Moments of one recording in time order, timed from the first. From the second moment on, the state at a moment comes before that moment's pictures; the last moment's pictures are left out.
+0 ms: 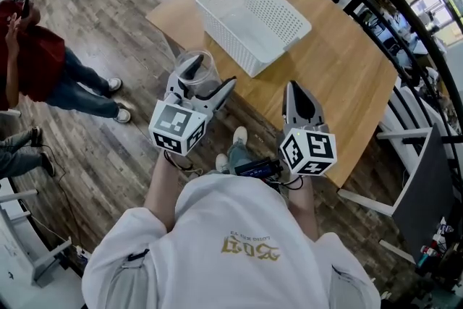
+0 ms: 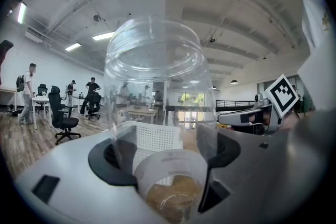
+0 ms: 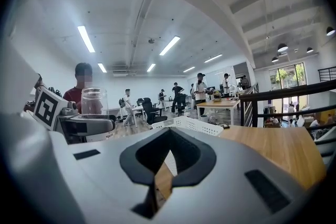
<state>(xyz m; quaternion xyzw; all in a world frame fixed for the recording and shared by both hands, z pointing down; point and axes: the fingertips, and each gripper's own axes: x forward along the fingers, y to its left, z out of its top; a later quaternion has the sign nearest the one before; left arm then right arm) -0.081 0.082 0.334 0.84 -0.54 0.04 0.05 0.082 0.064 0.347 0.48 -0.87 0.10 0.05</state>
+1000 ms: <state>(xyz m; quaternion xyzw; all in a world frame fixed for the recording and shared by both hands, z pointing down) -0.084 -0.050 0.321 0.82 -0.56 0.04 0.04 0.077 -0.075 0.344 0.45 -0.89 0.10 0.05</state>
